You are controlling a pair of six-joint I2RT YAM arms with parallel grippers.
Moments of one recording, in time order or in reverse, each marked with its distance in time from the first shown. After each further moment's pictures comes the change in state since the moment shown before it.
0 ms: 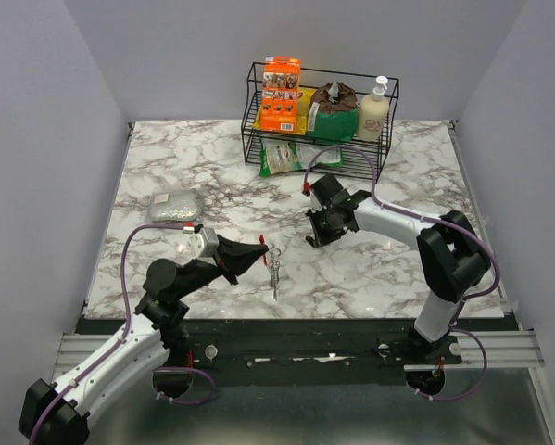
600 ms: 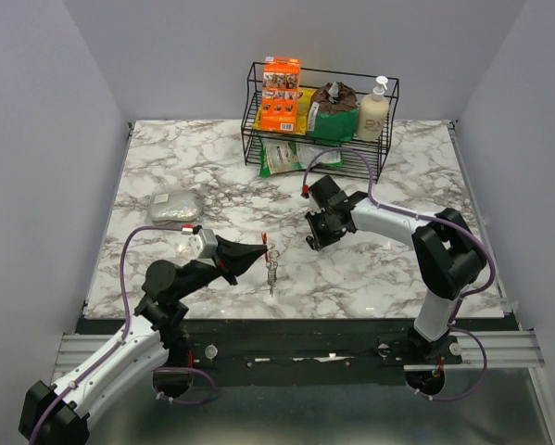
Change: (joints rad) left arm 0.000 -0.016 -0.006 -0.003 -0.004 0.002; right arm 0.008 0.027 0.000 0.000 0.014 0.000
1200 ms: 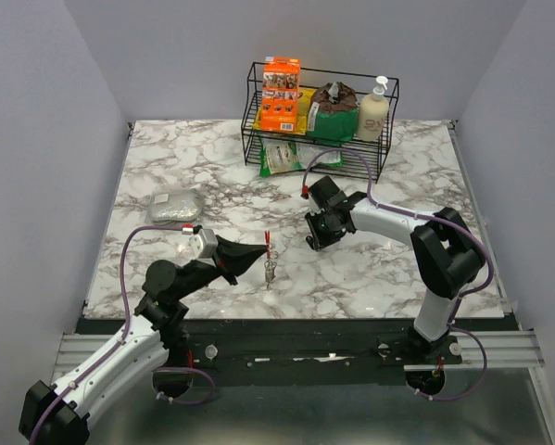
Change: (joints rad) left arm 0.000 0.000 -0.001 -0.003 -0.002 0.000; right arm 0.000 0.009 0.000 0.000 0.006 -0.006
